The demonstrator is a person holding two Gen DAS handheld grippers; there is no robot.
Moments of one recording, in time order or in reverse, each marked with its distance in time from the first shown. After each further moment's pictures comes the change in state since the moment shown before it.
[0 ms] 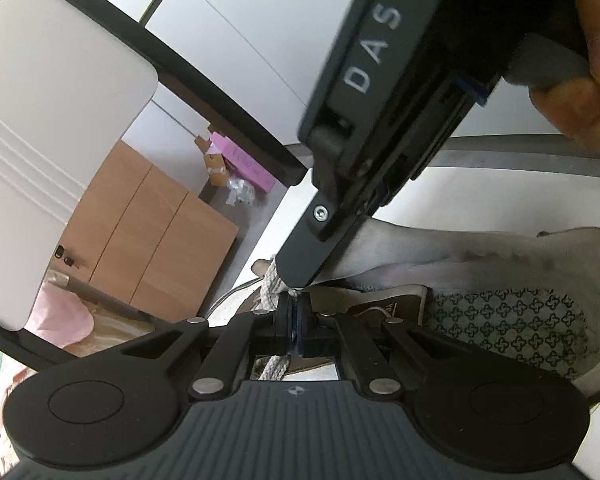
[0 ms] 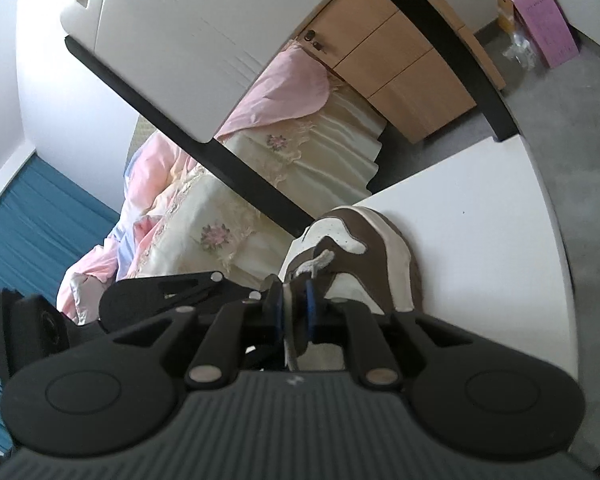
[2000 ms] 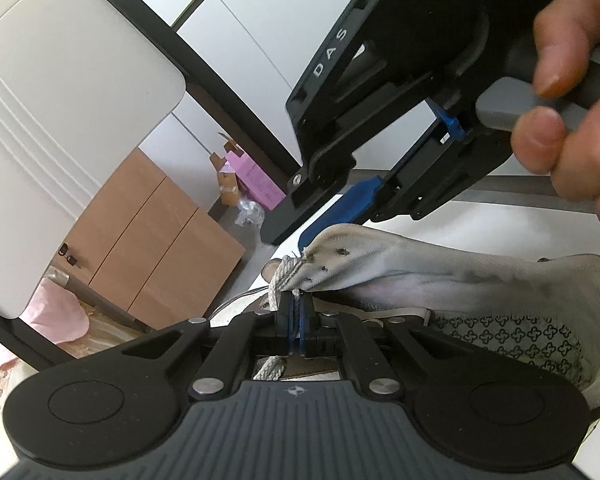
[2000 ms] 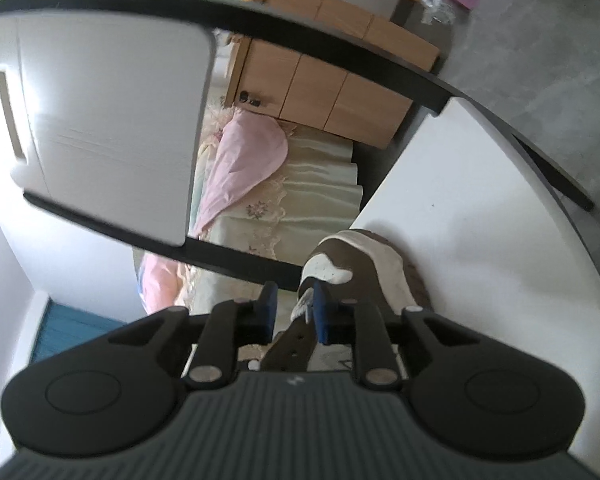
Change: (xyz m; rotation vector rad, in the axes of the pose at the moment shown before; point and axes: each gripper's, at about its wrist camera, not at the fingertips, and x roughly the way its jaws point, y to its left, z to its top) left arm 0.101 0.123 -0.126 -0.079 -0.079 0.020; right arm -0.005 -0.047 -0.002 0.364 -0.154 0.006
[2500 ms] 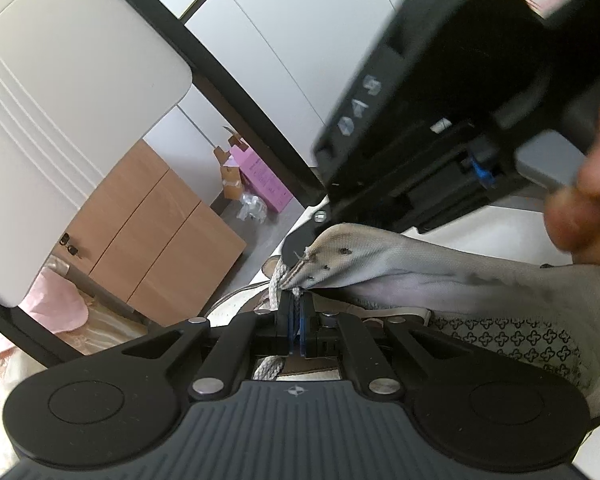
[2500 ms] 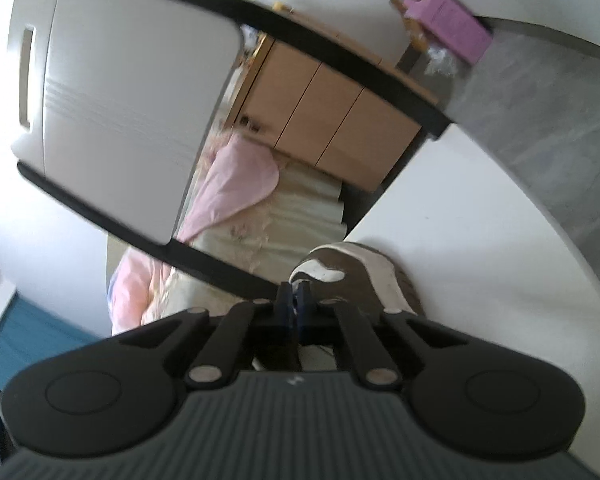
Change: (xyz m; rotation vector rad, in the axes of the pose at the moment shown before) left arm 0.046 -0.028 0.087 -0.040 0.017 0.004; right arm -0.001 0.005 -0.040 -0.071 -0.169 -0.046
